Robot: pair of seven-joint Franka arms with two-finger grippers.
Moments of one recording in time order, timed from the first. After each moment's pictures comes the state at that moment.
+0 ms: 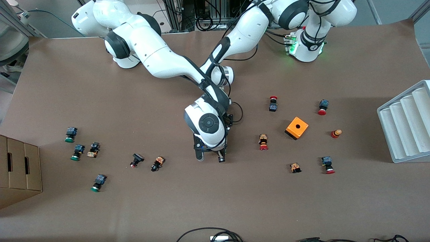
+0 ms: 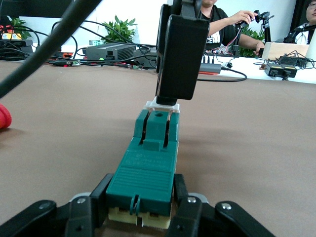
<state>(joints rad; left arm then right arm) -1.08 0.92 -0.01 -1.74 1.75 1.99 -2.70 0.80 1.08 -0.17 -0.97 0.23 2.15 2.05</state>
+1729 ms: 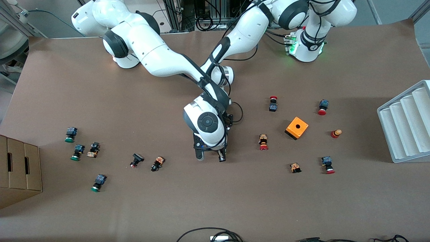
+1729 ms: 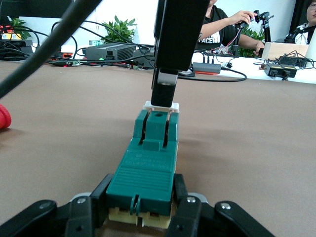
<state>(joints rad) -1.08 0.92 -0.01 -1.74 1.75 1.99 -2.70 0.79 1.06 -0.15 -0.97 0.23 2.14 2.05</state>
